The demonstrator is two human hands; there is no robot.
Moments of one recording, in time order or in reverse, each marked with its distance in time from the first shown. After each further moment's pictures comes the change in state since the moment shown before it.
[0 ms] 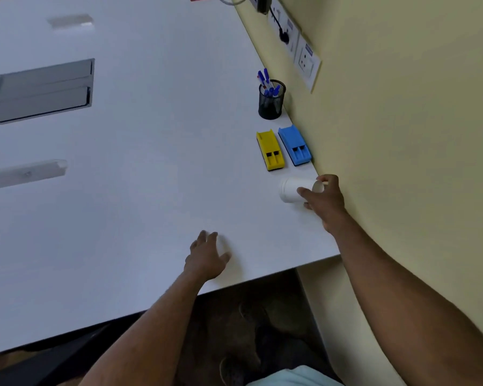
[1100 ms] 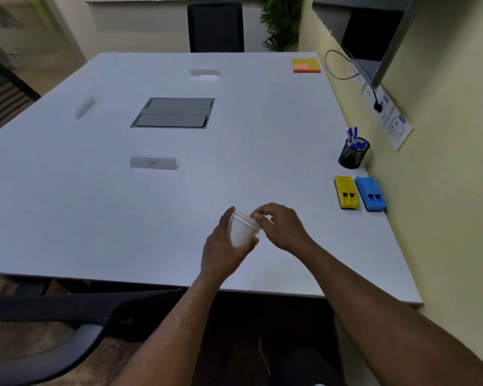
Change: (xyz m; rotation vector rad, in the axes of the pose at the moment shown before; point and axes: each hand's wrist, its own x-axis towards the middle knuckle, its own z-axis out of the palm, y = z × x) left_hand -0.126 -0.080 -0.077 -0.558 0.649 0.107; right_hand -0.203 -0.066 0.165 -0.490 -0.601 -0.774
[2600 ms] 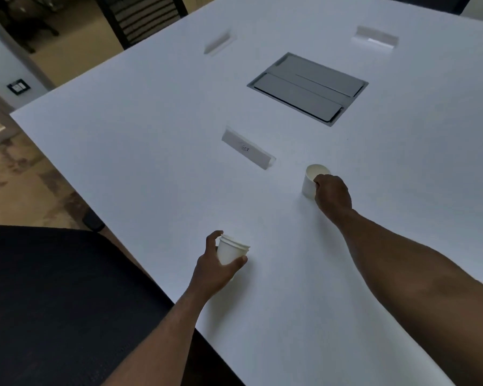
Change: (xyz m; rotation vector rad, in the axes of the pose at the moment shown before) left_hand 0.130 -0.130 -0.039 -0.264 0.321 -0.641; right_hand 0.394 0.029 0.118 -0.505 -0.167 -0.203
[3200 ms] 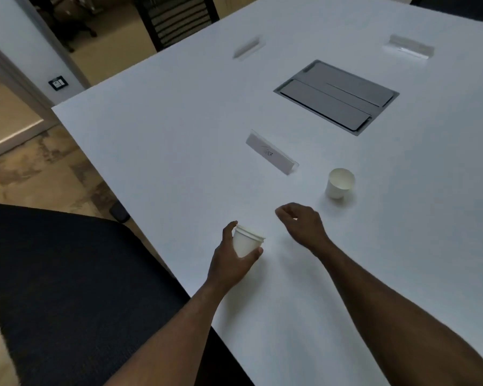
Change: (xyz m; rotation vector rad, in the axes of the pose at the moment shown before) left_hand -0.002 0.017 -0.011 0.004 0.133 0.031; right_hand -0.086 -0.094 0.013 0.484 -0.230 -0.172
